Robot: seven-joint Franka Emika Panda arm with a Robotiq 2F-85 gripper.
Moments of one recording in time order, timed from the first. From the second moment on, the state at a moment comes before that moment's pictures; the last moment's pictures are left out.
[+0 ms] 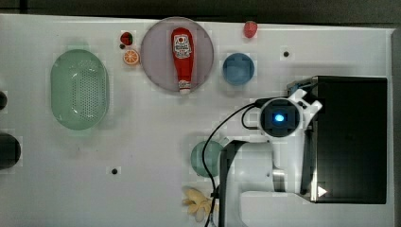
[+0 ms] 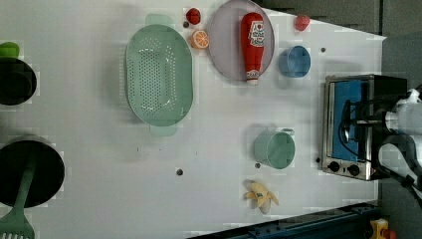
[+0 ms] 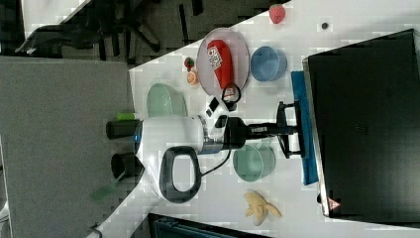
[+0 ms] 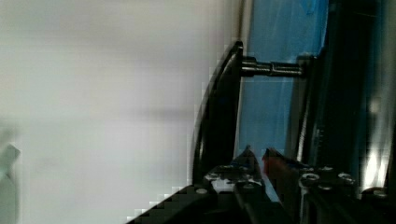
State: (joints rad) arm -0.08 0.16 -0.25 -2.28 -0.50 0.84 -0.79
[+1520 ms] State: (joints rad) arm 0.16 0.53 -0.15 -2.17 -0.81 0.72 0.01
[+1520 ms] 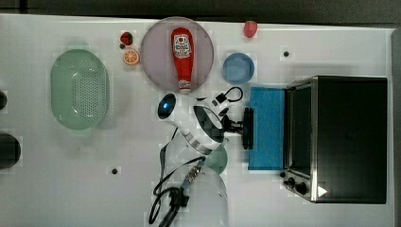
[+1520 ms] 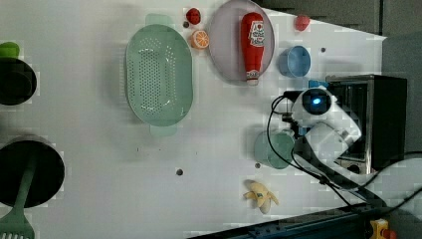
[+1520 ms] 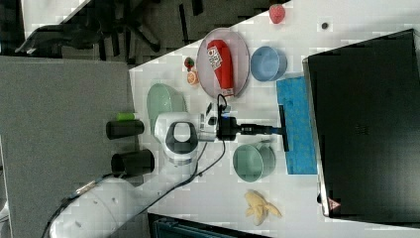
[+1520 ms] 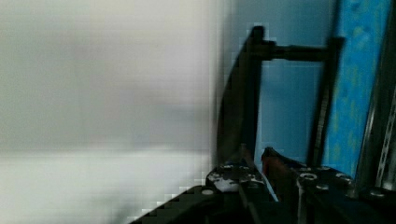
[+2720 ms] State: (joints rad) arm 0.16 -0.19 -0.18 -2.02 -0.07 0.20 0.08
